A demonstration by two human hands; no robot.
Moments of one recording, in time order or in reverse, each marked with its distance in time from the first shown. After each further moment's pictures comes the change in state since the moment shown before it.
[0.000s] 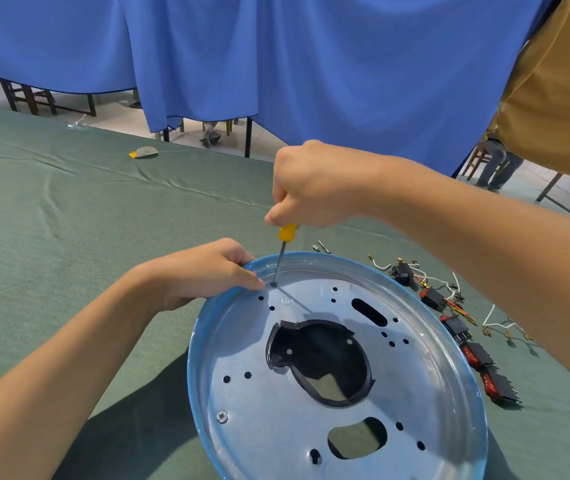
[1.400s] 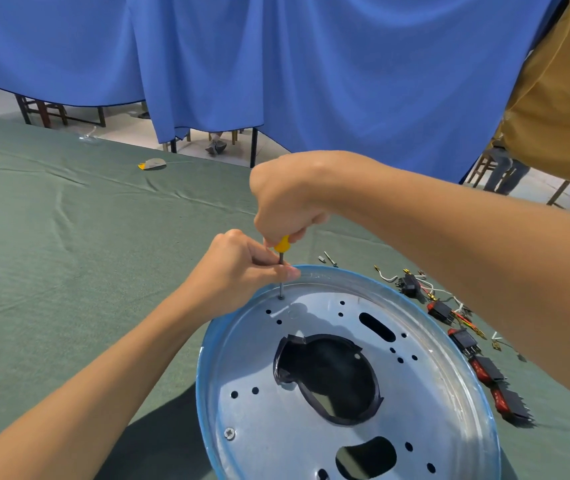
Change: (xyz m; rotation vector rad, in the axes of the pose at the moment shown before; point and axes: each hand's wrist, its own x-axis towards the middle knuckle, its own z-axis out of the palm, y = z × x) left_hand 0.018 -0.002 0.015 0.047 0.445 0.408; right_hand 0.029 -0.027 -0.010 -0.081 -0.217 0.059
